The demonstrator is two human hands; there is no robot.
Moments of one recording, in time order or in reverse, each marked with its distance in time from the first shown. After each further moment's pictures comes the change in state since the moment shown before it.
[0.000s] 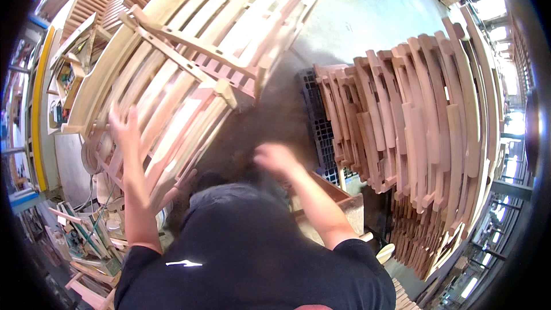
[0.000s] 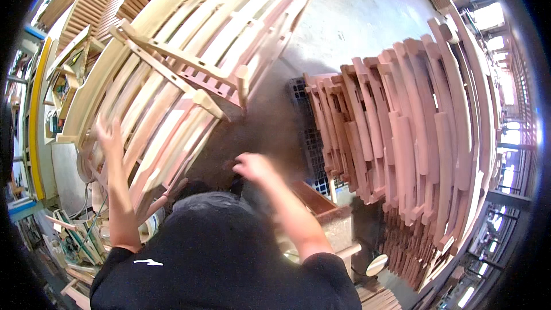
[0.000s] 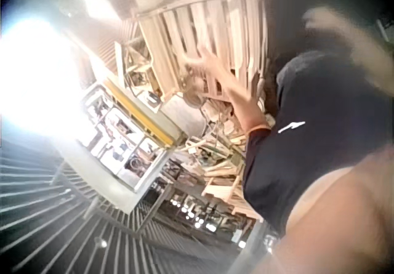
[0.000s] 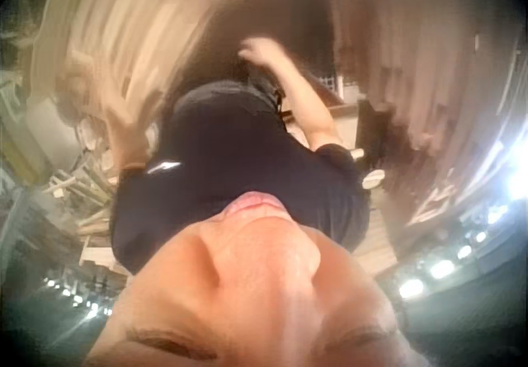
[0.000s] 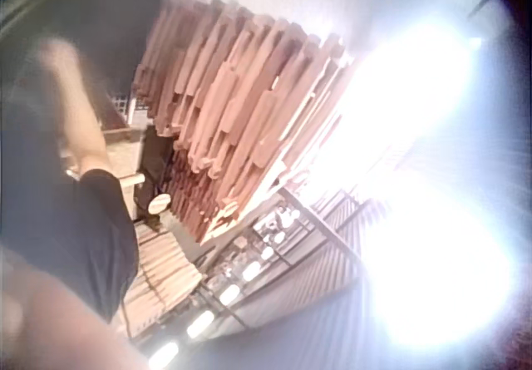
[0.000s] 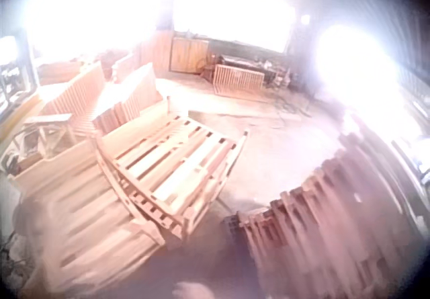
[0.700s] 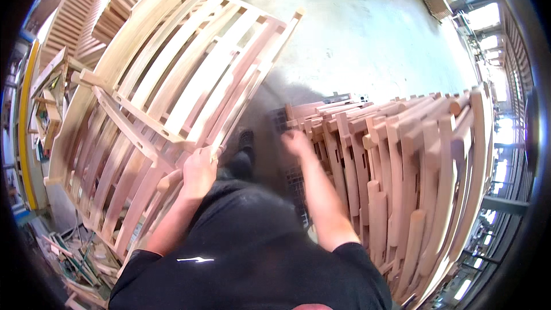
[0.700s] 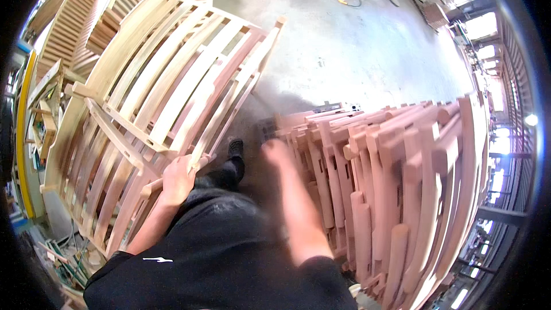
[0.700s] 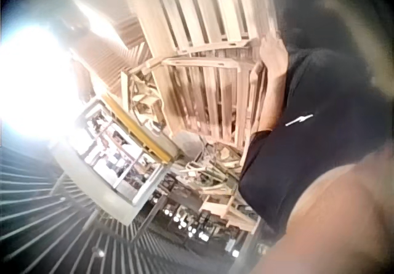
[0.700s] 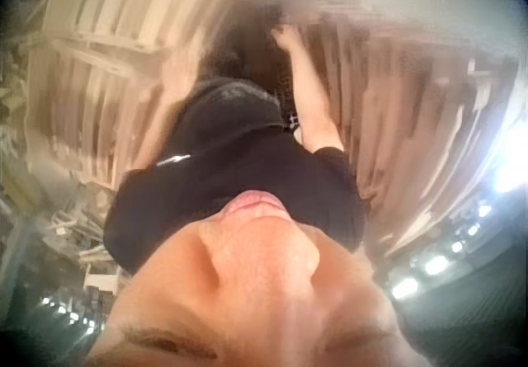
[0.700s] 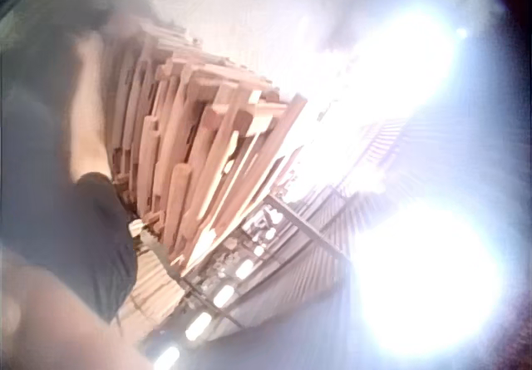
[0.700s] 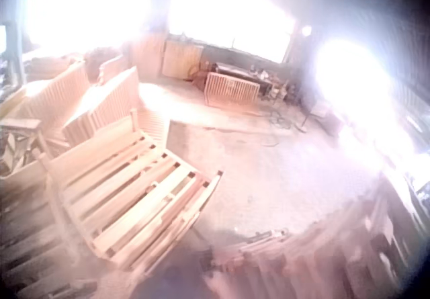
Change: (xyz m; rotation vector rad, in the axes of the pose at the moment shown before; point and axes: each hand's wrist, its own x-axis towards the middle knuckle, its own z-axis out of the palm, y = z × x) left_hand -0.067 0.173 0.364 0.407 -0.717 0.268; right_hand 0.173 0.273 -0.282 0.108 0.360 0.270
